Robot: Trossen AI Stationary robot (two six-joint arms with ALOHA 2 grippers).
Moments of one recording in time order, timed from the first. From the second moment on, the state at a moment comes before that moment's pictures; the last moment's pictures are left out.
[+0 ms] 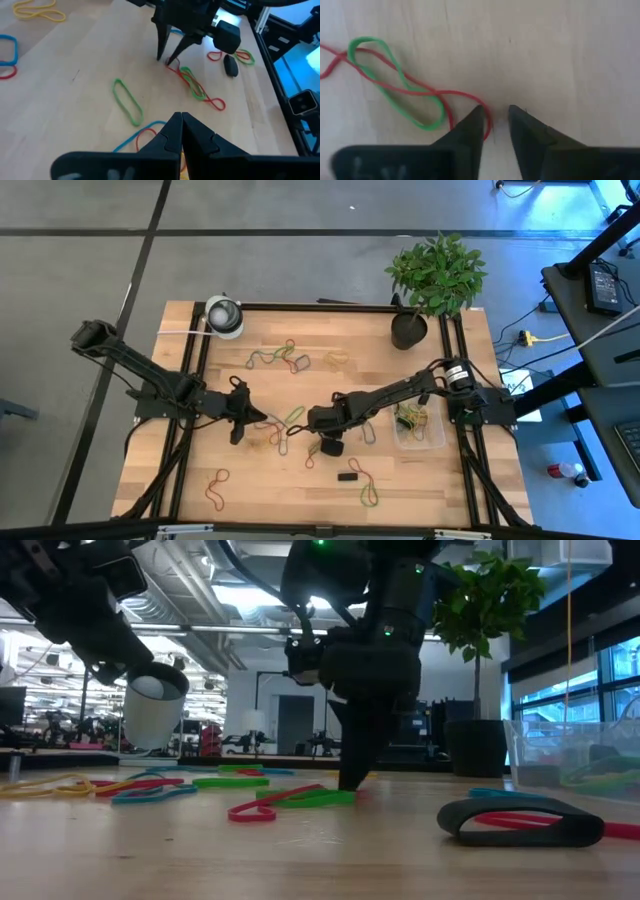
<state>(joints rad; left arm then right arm) -0.43 0.85 0.30 0.02 -0.32 -0.61 0.22 2.15 1.47 -0.64 0.06 0.39</state>
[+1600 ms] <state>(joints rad) -0.44 0.85 0.30 0.06 -0.40 -0.62 0.53 1.26 1.17 -1.39 0.54 1.41</state>
